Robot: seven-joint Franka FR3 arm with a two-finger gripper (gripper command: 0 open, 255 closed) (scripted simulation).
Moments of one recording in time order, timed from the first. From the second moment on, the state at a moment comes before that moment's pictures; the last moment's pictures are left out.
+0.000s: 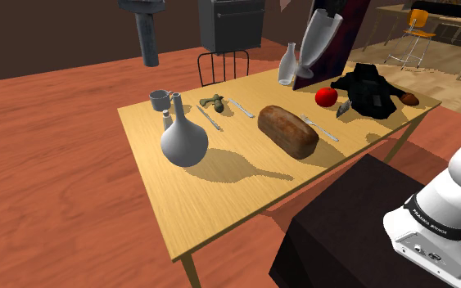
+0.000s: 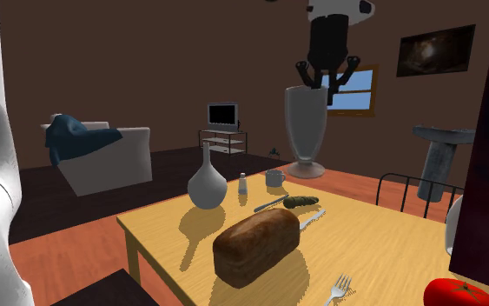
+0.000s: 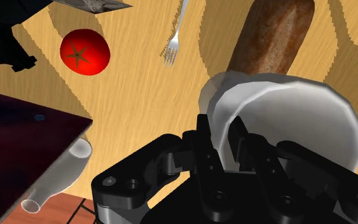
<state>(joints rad) -0.23 0.08 -0.10 -1.47 0.03 1.58 -0.47</state>
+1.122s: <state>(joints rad) -0.37 0.11 -0.21 -1.51 0.05 1.64 -0.73</state>
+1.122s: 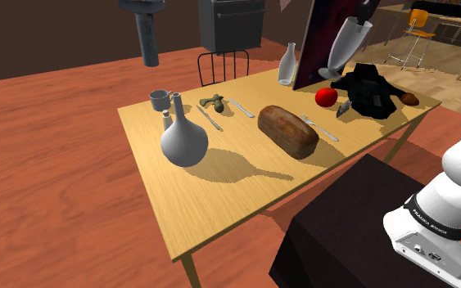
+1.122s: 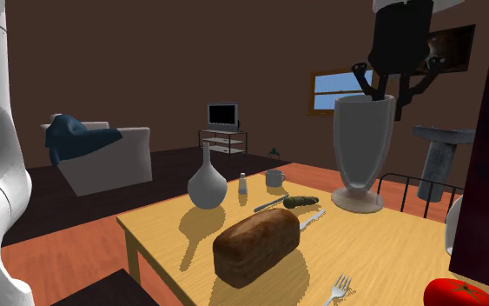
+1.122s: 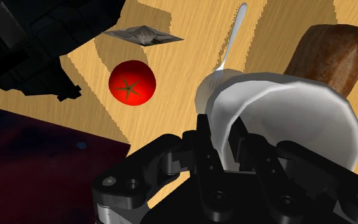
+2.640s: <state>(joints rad) -0.36 0.11 -0.20 -1.83 0.05 1.95 -0.73</state>
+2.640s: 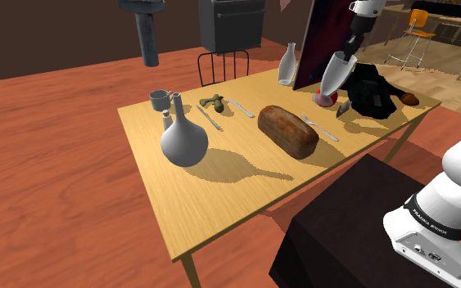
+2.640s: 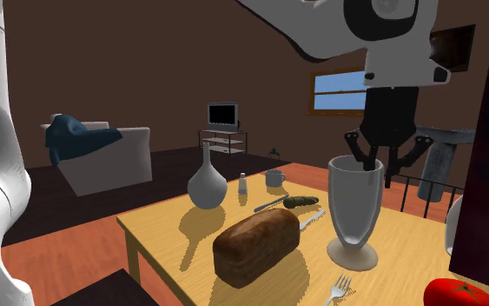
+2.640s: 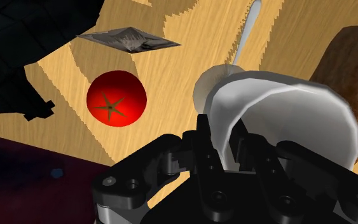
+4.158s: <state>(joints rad) -0.37 0.22 -0.20 -2.00 0.09 2.23 -0.77</state>
